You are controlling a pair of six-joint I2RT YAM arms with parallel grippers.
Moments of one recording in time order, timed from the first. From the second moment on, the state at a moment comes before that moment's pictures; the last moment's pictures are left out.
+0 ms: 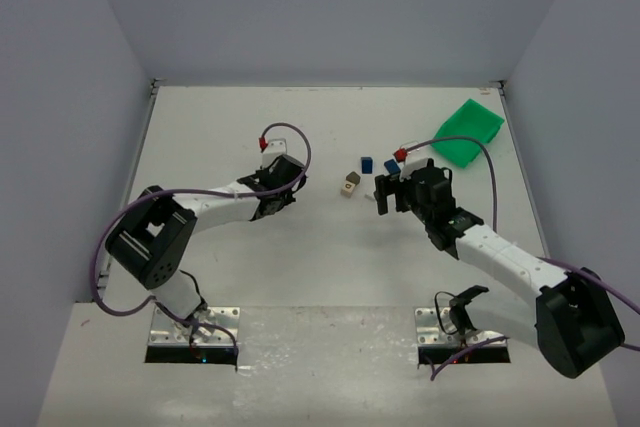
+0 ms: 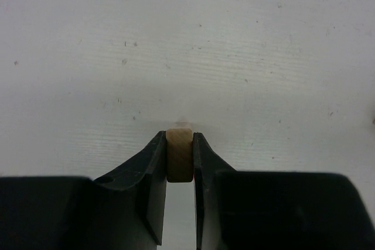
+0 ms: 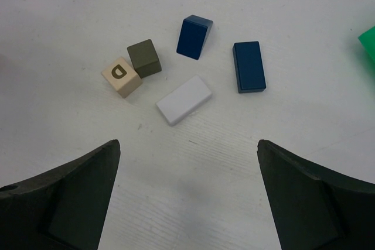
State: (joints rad) left arm -0.61 1.64 0.88 -0.16 -0.51 -0.61; right arm 0.47 1.10 0.46 0.17 0.10 0.05
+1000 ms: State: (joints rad) left arm -0.61 1.57 0.77 -0.02 -0.45 -0.57; right arm 0.47 1.14 0.49 0.13 0.14 0.04
